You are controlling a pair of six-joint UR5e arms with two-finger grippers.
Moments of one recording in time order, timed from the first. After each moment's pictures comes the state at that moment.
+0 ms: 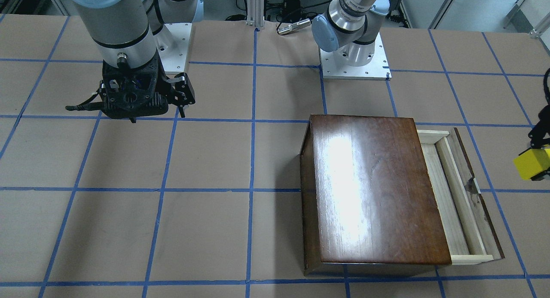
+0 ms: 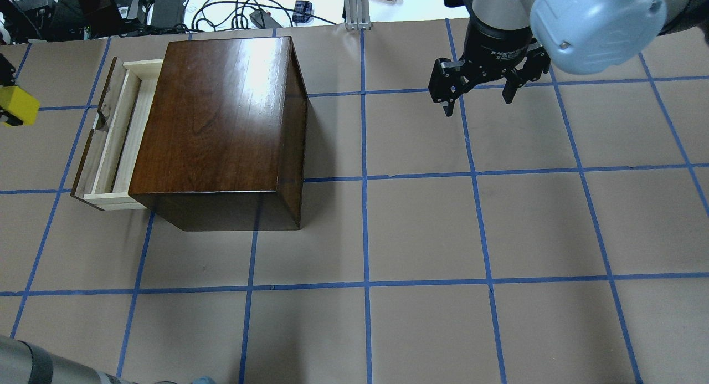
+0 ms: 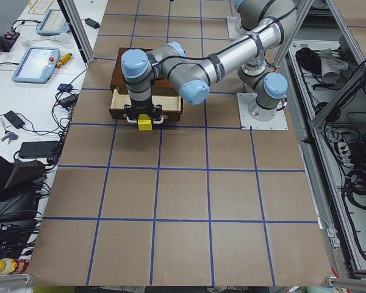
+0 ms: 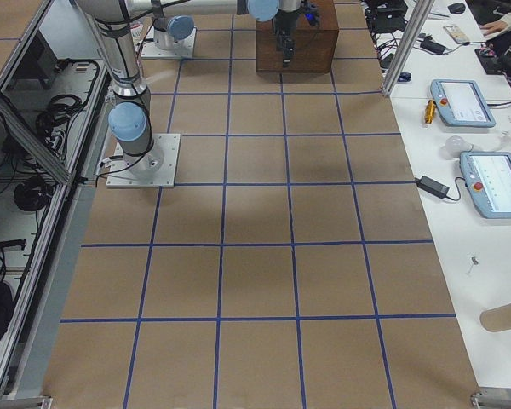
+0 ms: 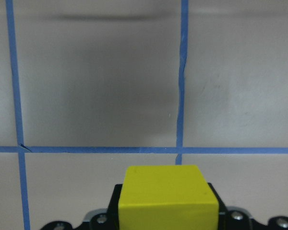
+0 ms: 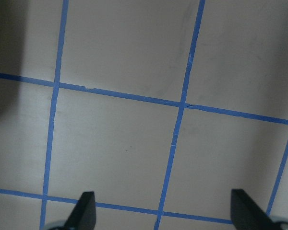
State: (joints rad) left arm -1.02 -1.88 -1.38 -1.44 1.54 2.10; right arm 1.70 -1.45 1.48 -1.58 -1.60 -0.05
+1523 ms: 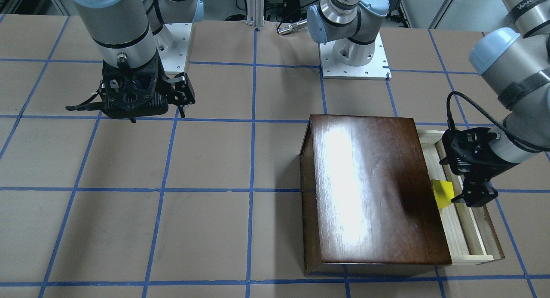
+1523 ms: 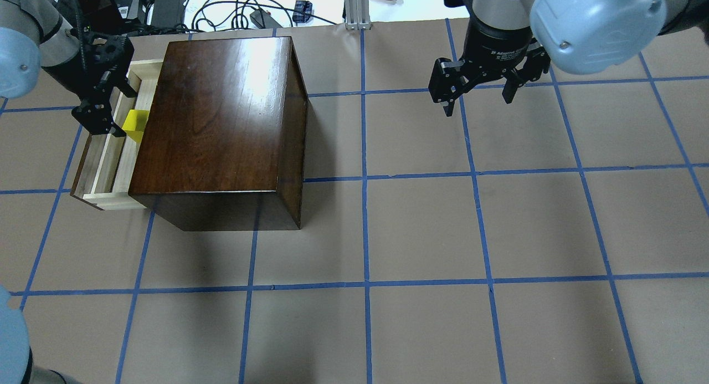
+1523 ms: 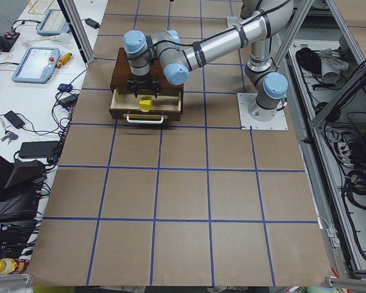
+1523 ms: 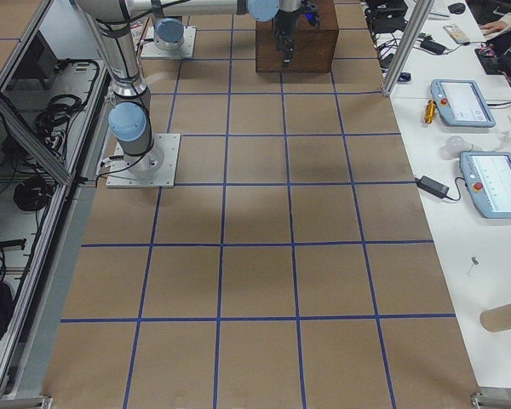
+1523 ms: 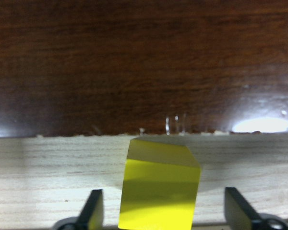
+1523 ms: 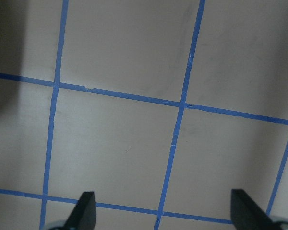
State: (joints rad) left arm -1.23 -1.85 -1.52 -1.38 1.55 1.90; right arm 1.70 -1.45 1.48 -1.58 -1.60 -0.05
